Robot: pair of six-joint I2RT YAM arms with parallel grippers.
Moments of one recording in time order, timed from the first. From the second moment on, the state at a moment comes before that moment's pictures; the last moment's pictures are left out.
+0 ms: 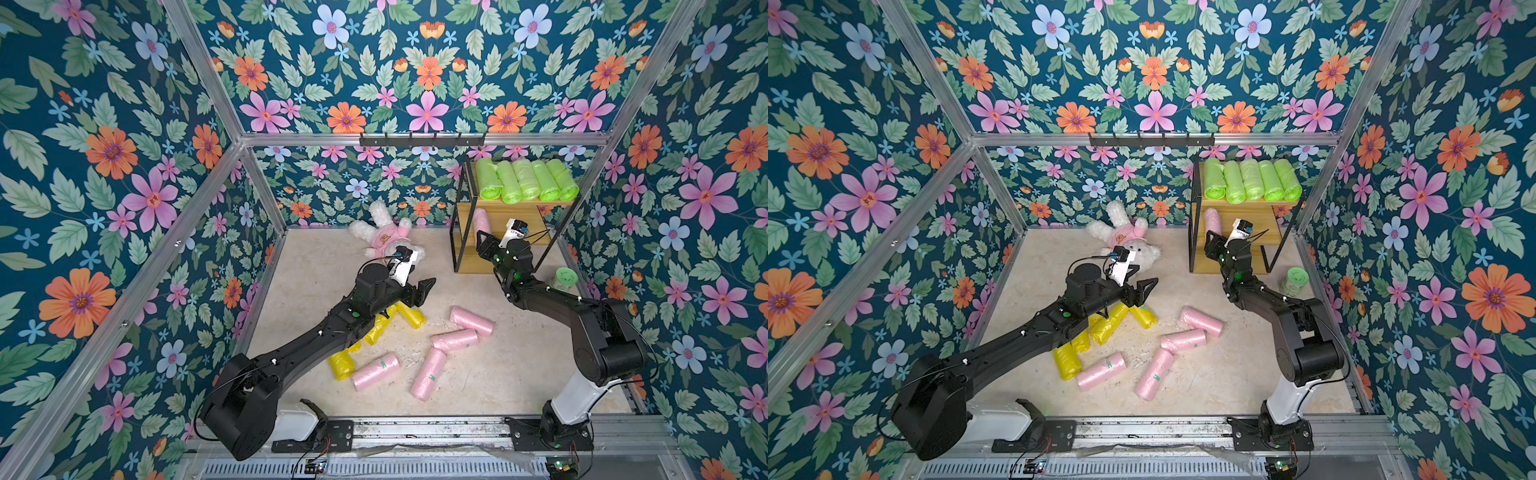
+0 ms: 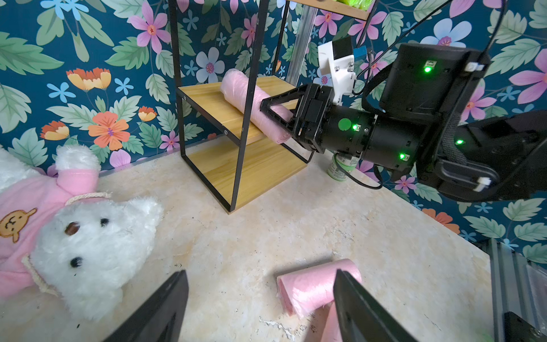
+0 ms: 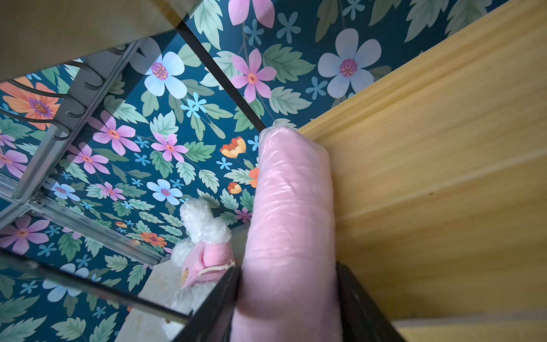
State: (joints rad) left arm -0.68 1.34 0.85 0.27 0.20 -0.15; right arm 0.28 1.73 0.98 0.63 0.01 0.63
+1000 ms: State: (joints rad) left arm -0.68 1.35 0.85 0.25 0.21 -0.15; right arm 0.30 1.64 0.94 0.59 0.04 0.63
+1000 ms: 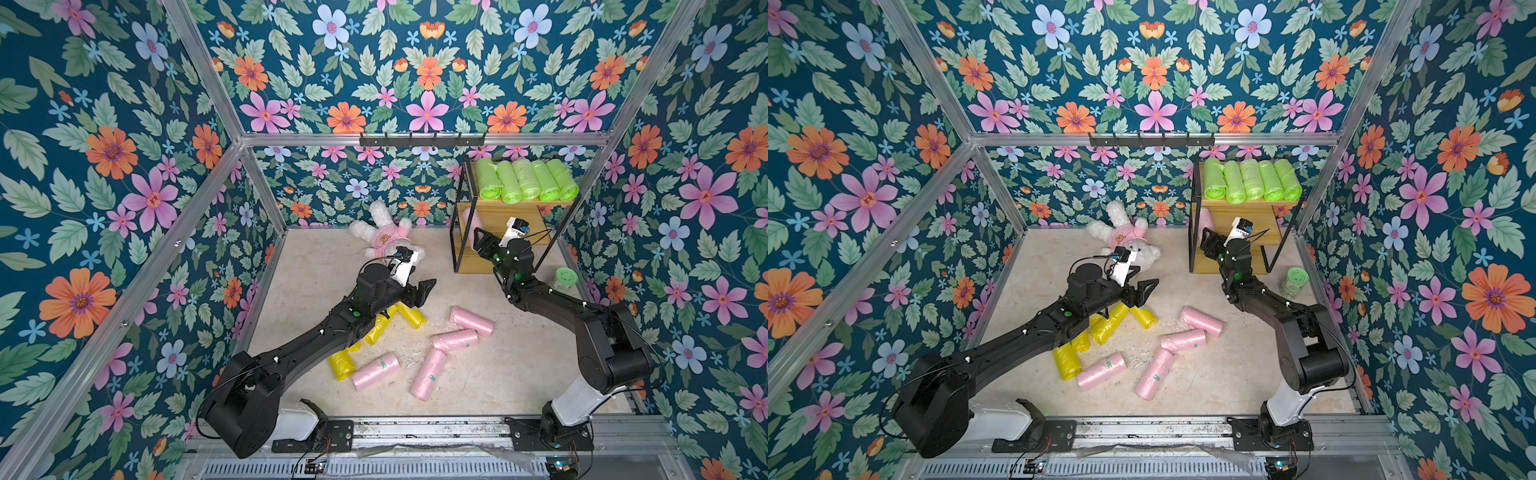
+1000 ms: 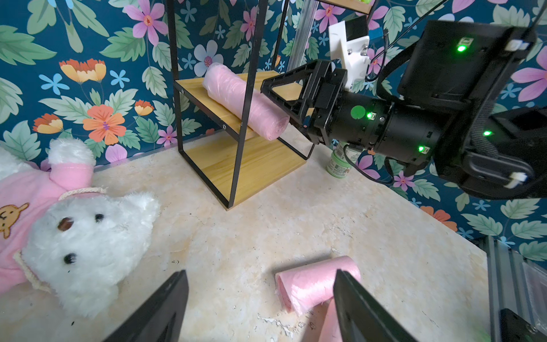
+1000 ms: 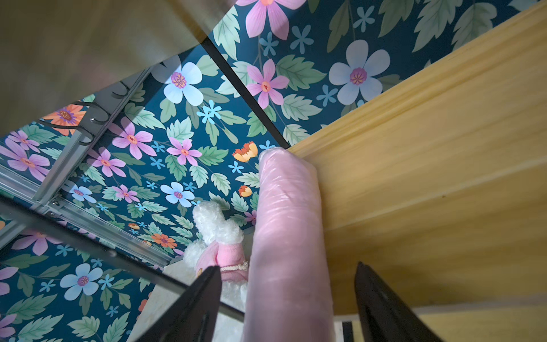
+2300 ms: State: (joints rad) left arm -1.07 1.47 0.93 -0.82 -0.24 -0.46; right arm 0.31 0.98 0.39 0.42 0.08 0.56
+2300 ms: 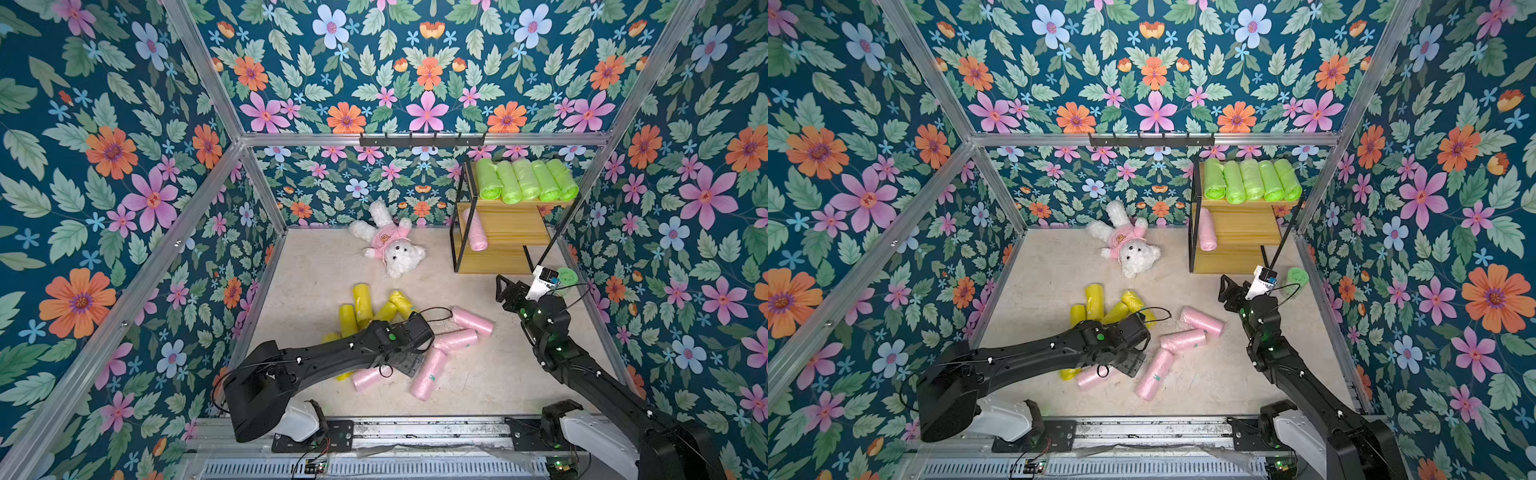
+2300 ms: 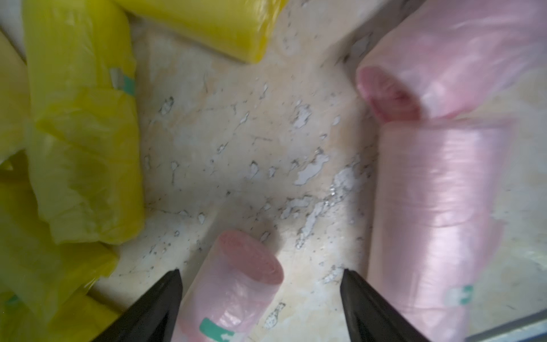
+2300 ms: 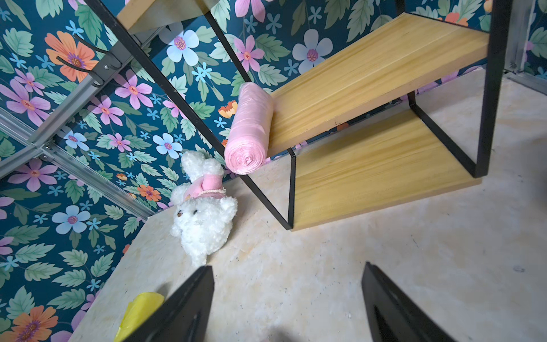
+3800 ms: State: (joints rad) left arm -0.94 1.60 1.00 -0.80 -0.25 -0.38; right arm 0.28 0.93 0.39 0.38 -0.01 0.61
